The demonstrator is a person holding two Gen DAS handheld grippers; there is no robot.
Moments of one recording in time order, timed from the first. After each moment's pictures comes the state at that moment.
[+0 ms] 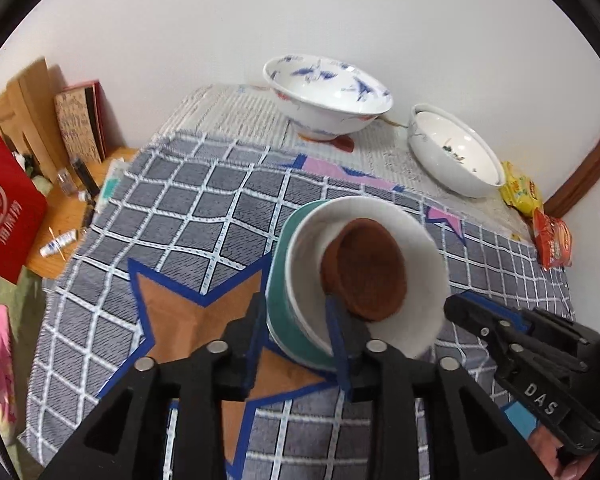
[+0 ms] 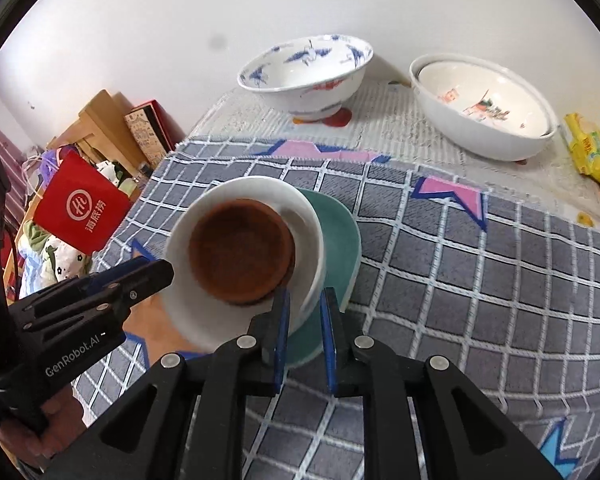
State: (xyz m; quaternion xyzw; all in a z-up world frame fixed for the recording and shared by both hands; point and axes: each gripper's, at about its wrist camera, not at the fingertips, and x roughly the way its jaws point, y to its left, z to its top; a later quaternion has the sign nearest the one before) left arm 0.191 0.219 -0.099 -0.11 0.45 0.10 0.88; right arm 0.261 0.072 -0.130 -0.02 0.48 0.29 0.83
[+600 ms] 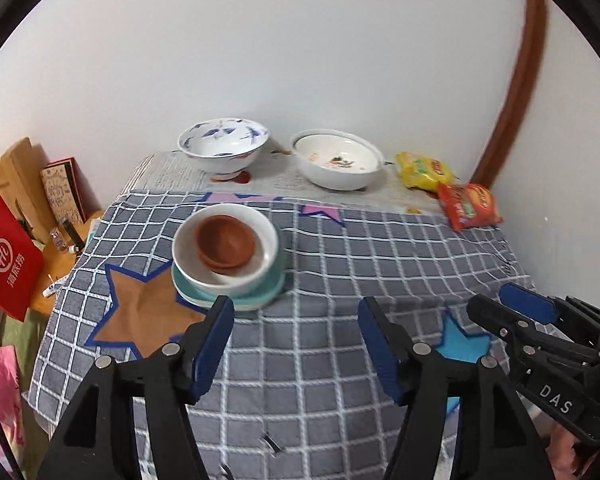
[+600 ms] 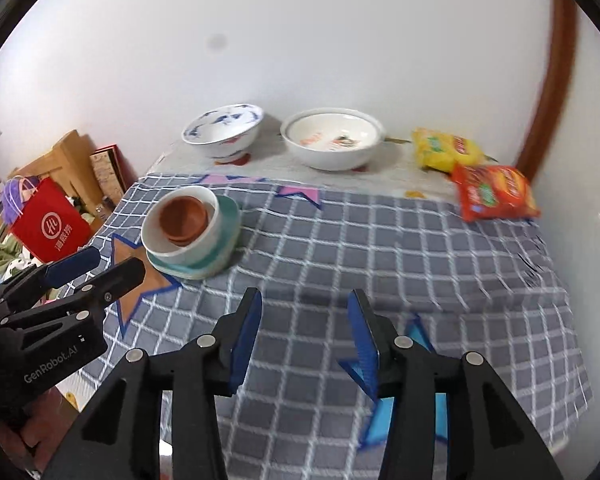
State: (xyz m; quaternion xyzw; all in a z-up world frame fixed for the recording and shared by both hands) left arm 0.087 0.082 -0.040 -0.04 0.38 0.04 0.92; right arm 0.125 -0.083 -0.058 -0.02 0.40 0.16 0.90
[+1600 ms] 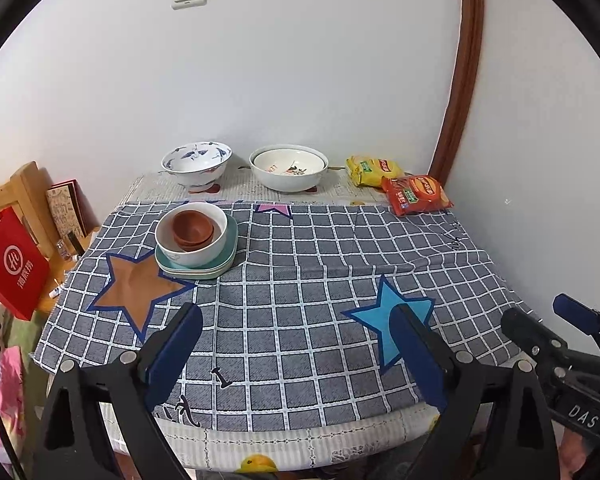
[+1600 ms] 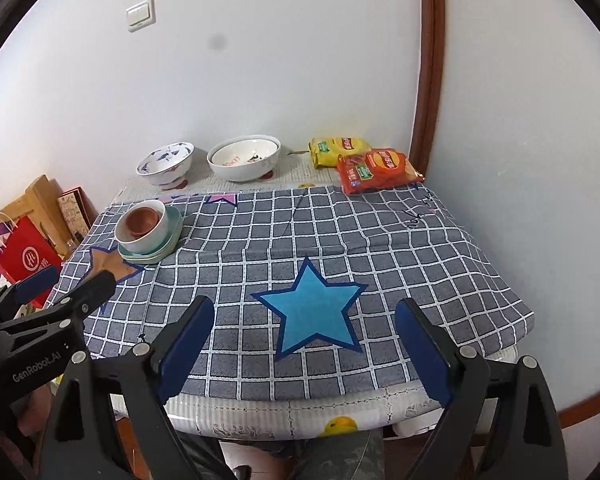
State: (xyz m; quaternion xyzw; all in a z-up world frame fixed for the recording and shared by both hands) left arm -0.014 0.004 -0.021 -0.01 0.34 0.02 0.94; right arm -0.015 -0.191 -0.035 0.03 0.35 0.05 0.94
